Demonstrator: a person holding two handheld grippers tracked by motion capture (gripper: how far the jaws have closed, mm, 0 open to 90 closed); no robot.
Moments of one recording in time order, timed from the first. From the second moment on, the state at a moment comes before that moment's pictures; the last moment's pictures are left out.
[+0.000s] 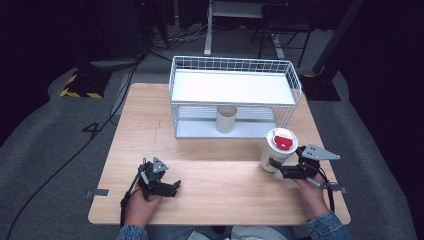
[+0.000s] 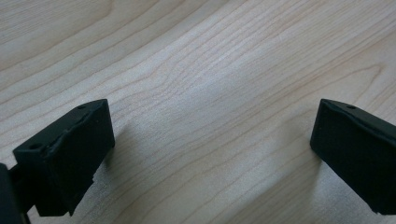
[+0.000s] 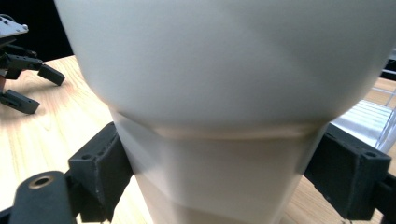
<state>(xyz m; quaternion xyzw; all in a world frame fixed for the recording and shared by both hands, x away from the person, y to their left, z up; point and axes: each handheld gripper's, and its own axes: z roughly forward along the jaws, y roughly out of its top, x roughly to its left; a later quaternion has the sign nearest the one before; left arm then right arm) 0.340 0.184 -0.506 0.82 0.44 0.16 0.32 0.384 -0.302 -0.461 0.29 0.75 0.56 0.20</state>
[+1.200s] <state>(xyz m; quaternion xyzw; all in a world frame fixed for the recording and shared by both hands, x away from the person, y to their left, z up) 0.340 0.184 -0.506 0.82 0.44 0.16 0.32 0.389 -0.290 -0.368 0.26 0.74 0.58 0.22</state>
